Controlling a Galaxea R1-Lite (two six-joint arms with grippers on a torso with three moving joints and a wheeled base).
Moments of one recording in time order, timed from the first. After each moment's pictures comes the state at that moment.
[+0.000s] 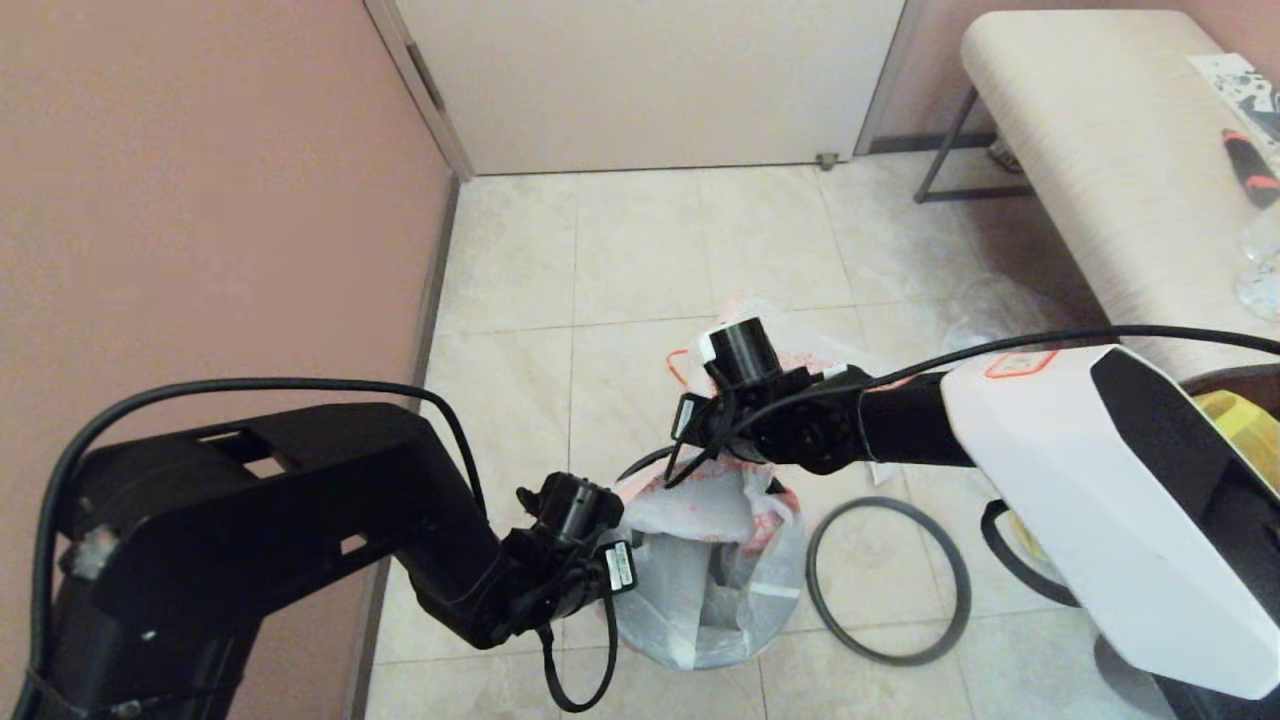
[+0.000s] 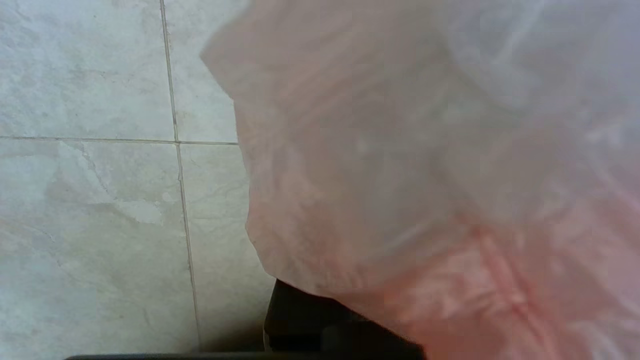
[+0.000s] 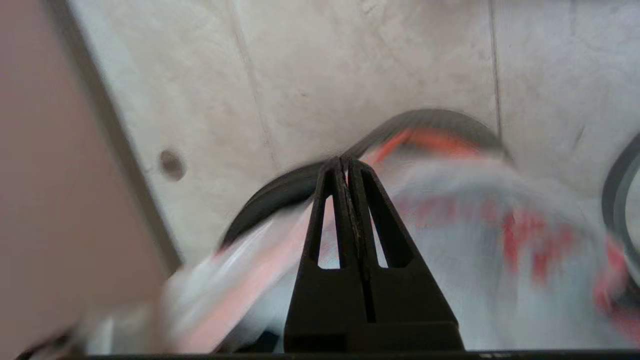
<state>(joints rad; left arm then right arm) -0.55 2.30 -0.90 -0.56 0.20 -0.61 0.64 2.41 -1.93 0.10 -0.22 0.66</state>
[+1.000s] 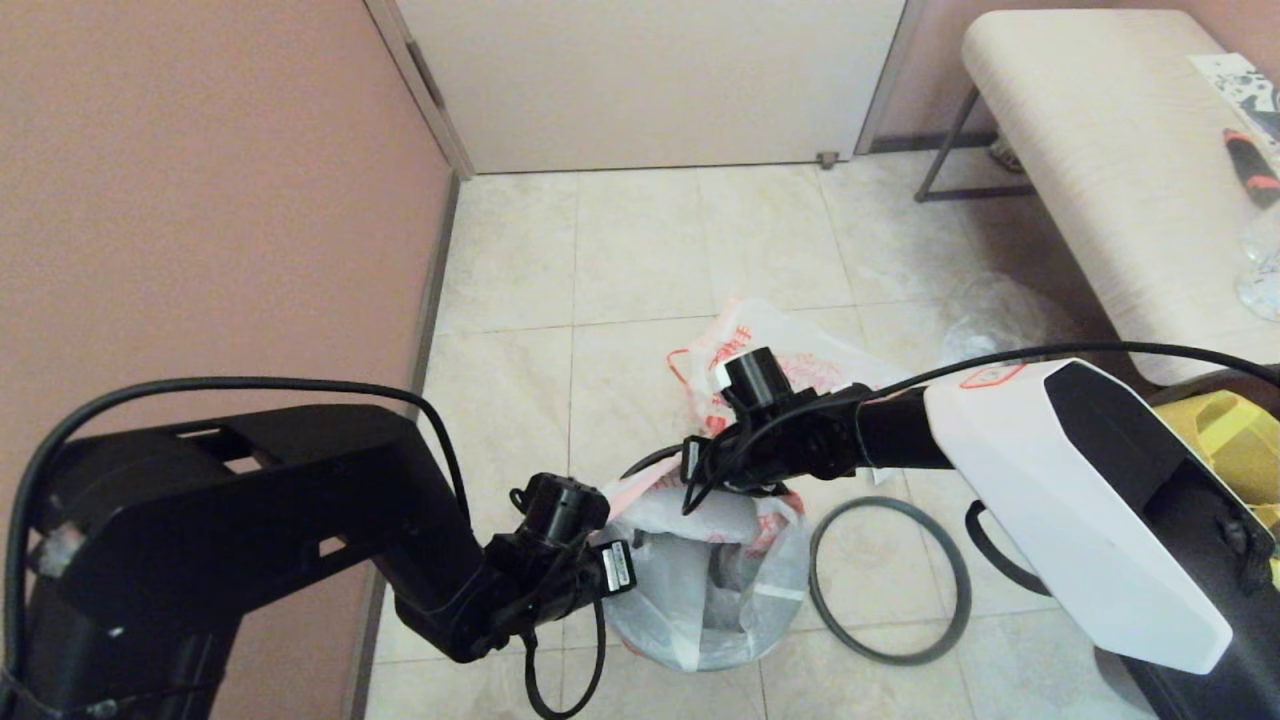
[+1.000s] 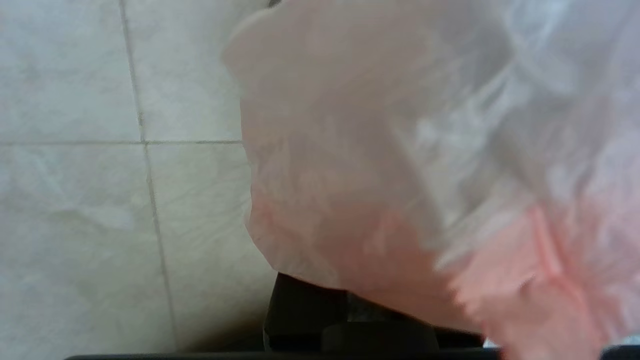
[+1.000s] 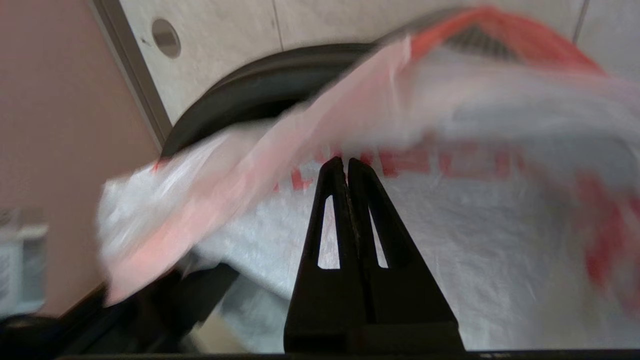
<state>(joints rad) -0.55 2.26 -0.83 -0.68 0.11 -0.61 0.58 2.49 -1.95 0.18 0.11 0.56</state>
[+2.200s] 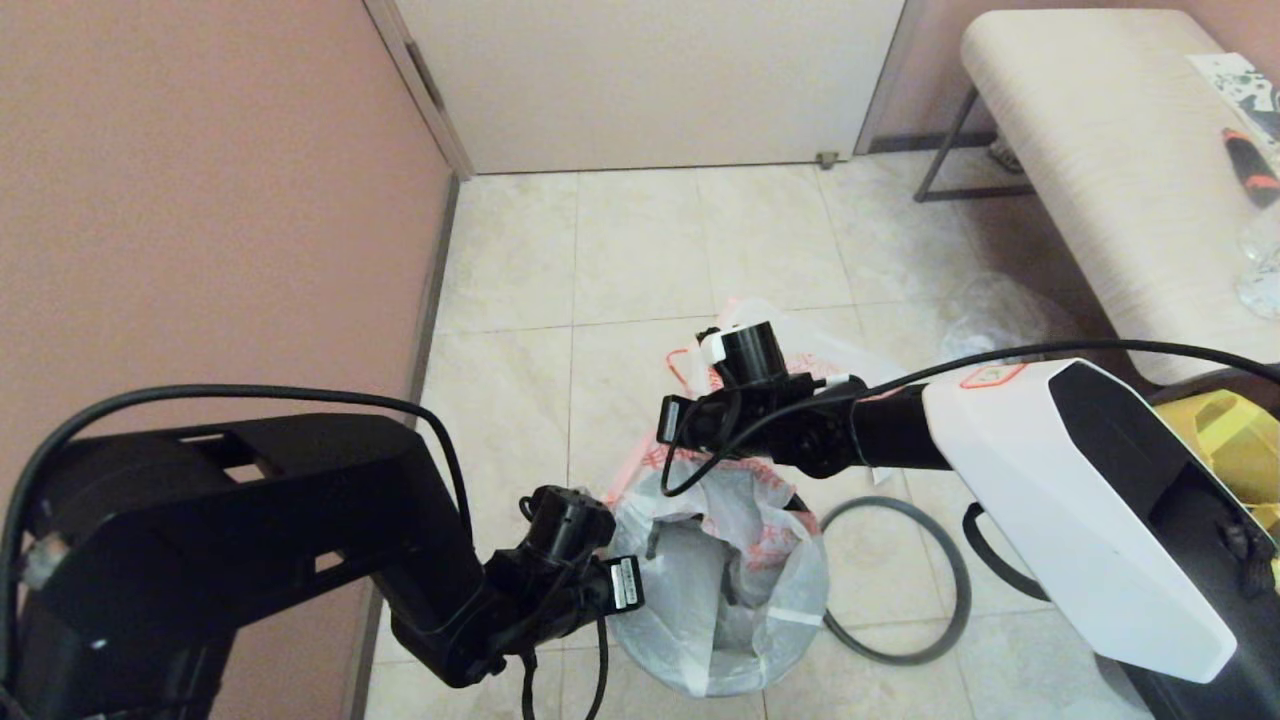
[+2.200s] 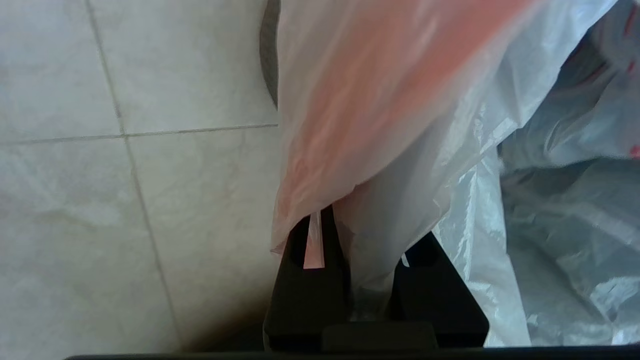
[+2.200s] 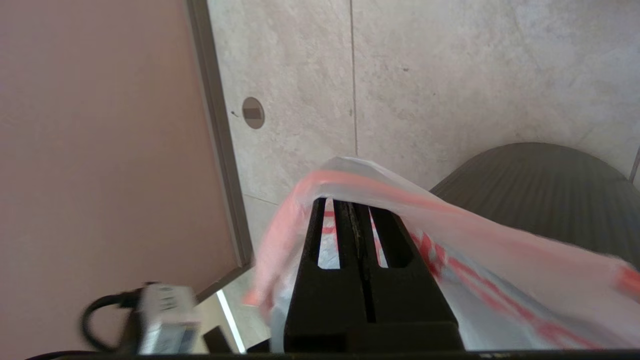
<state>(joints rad) -0.58 2.25 -0.77 -0.74 0.09 -0.57 0.60 2.48 -1.97 -0.04 0.11 0.58</state>
